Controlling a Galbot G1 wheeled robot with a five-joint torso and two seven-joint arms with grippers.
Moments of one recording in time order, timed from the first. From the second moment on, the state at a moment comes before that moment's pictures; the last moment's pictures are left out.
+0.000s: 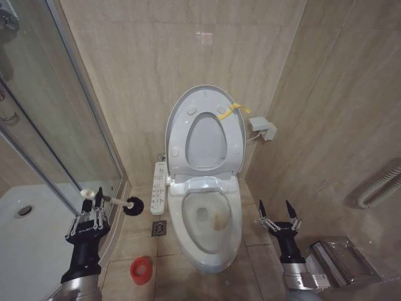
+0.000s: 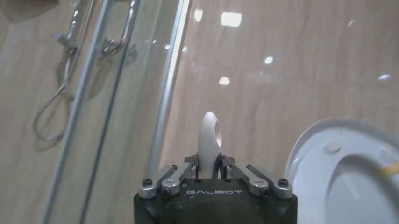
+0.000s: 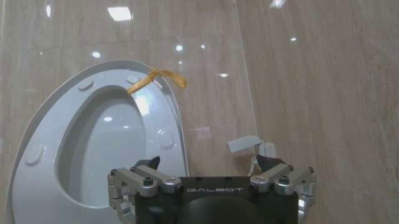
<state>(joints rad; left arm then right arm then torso) 1.77 -1.46 -0.56 -2.47 -0.22 -0.23 -0.20 -1.57 1.35 0.60 1.90 0.37 0.57 -0.04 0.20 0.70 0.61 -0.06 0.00</state>
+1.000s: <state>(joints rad) 1.31 -1.30 -0.29 -1.90 -0.56 -0.37 0.29 -1.55 1.36 0.59 1.81 0.33 0.57 -0.05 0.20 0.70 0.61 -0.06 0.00</state>
